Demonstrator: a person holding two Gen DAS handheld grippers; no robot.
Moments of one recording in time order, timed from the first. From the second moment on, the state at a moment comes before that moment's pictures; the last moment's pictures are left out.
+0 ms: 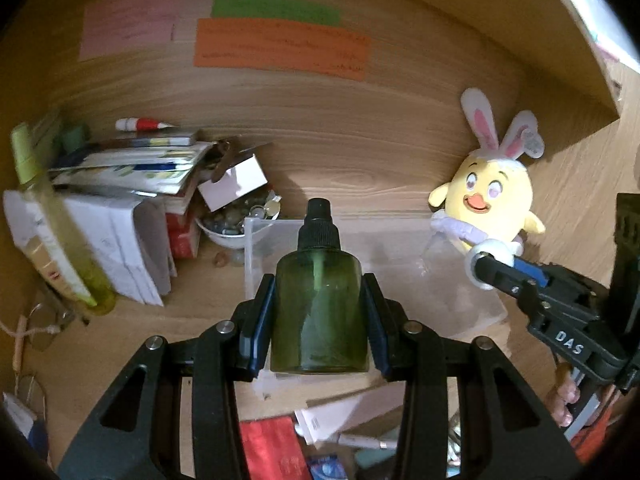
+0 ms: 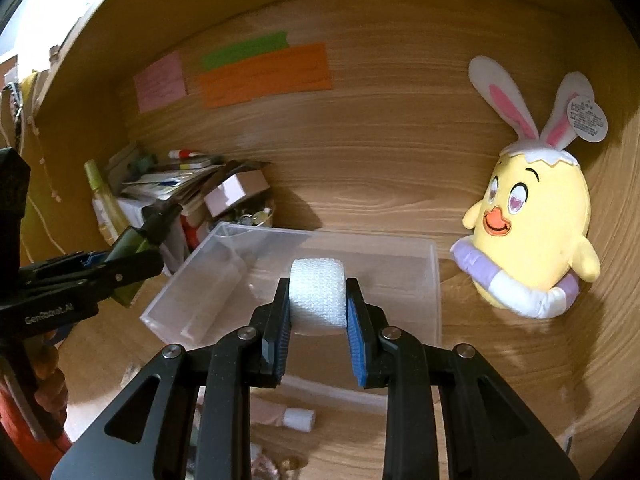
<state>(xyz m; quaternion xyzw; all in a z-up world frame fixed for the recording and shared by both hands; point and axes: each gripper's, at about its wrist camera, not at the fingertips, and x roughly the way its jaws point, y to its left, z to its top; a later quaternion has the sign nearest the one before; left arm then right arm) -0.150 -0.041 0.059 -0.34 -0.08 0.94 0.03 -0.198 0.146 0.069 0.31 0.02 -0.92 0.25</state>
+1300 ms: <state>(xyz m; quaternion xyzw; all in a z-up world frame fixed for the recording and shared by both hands) -0.206 -0.009 0.016 -0.45 -0.04 0.89 0.06 -0.237 0.121 0.012 0.40 0.06 -0.88 0.25</state>
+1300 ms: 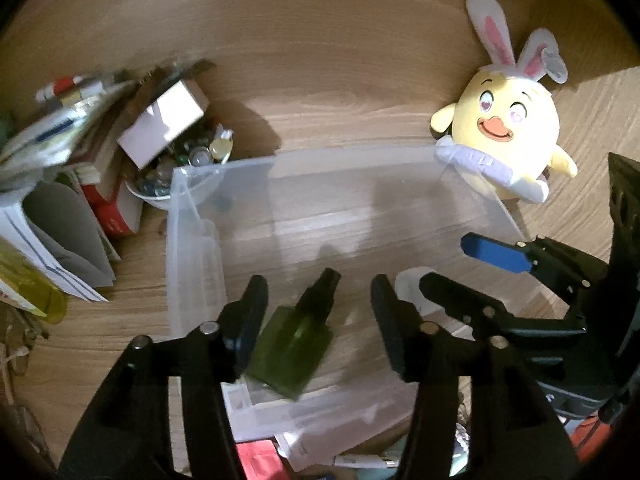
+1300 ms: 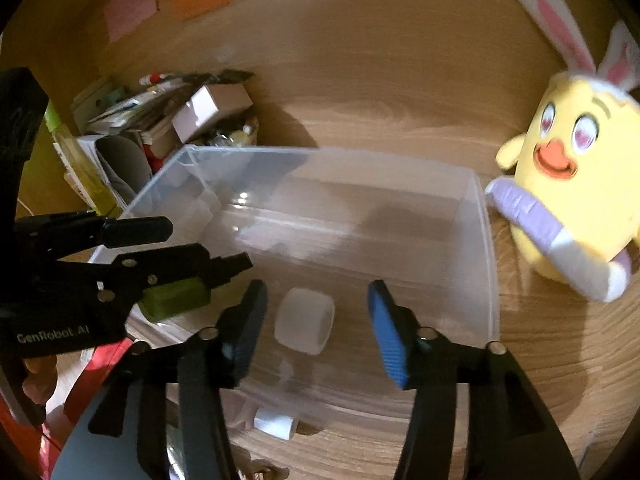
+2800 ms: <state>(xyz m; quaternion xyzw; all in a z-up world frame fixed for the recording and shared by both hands) -0.040 -0.089 -0.031 -0.45 -0.09 0.89 -0.02 -0.130 0.134 -0.004 0.40 0.05 -0.87 0.27</state>
